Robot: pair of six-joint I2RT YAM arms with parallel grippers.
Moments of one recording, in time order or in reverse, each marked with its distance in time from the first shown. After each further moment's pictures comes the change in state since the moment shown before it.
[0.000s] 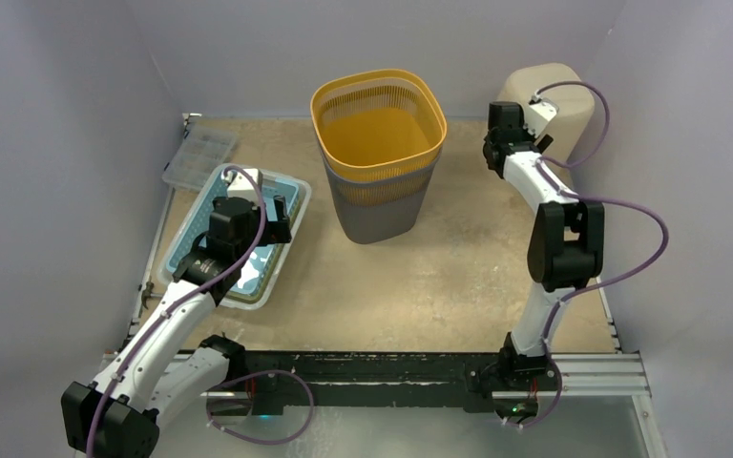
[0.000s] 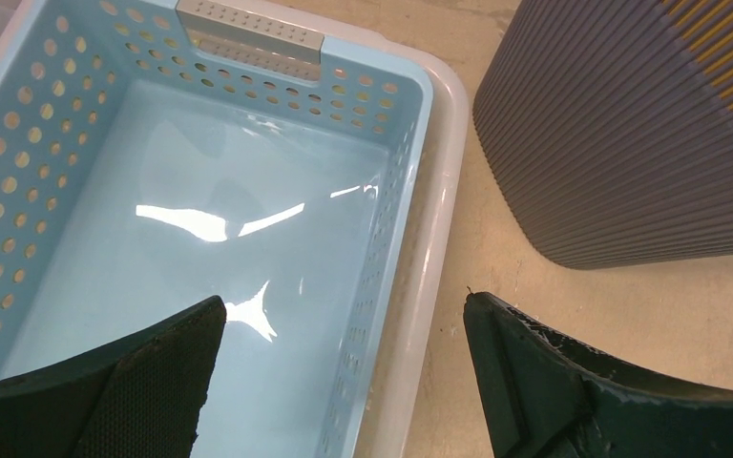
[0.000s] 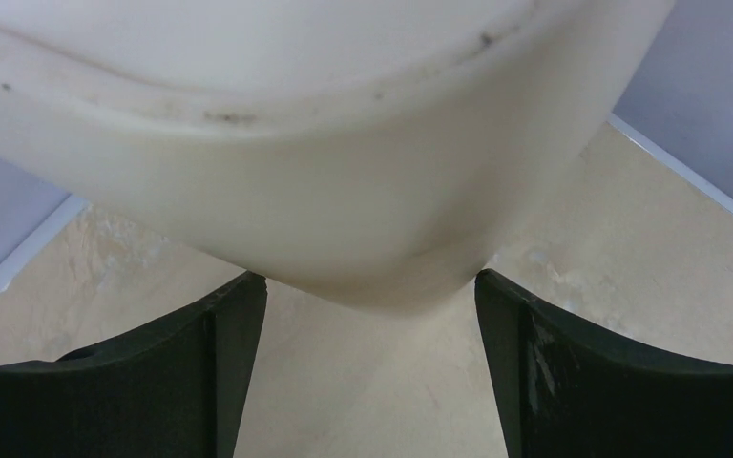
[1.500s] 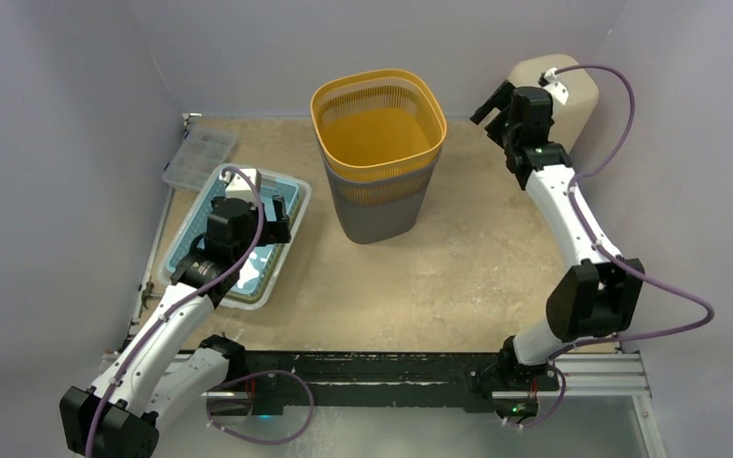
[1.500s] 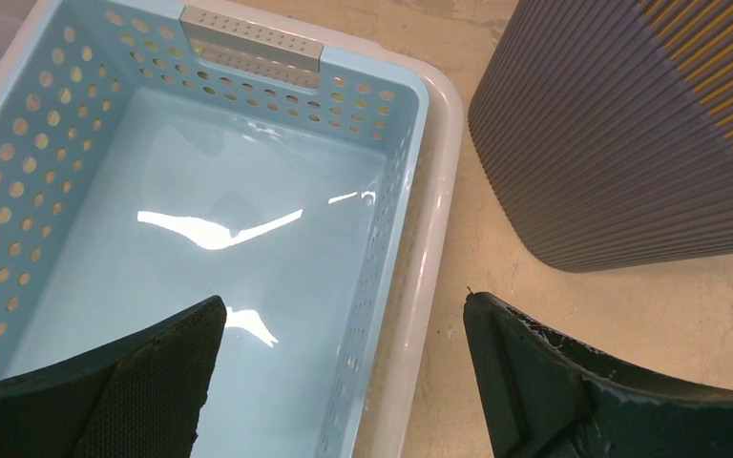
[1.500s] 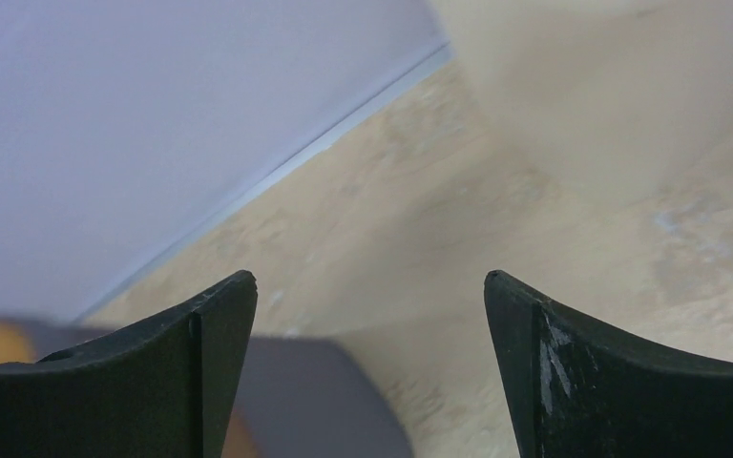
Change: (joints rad) left arm 0.000 -0.017 0.000 0.000 0.002 0.002; right arm 0.033 -0.301 -0.013 -0.082 -0.412 0.074
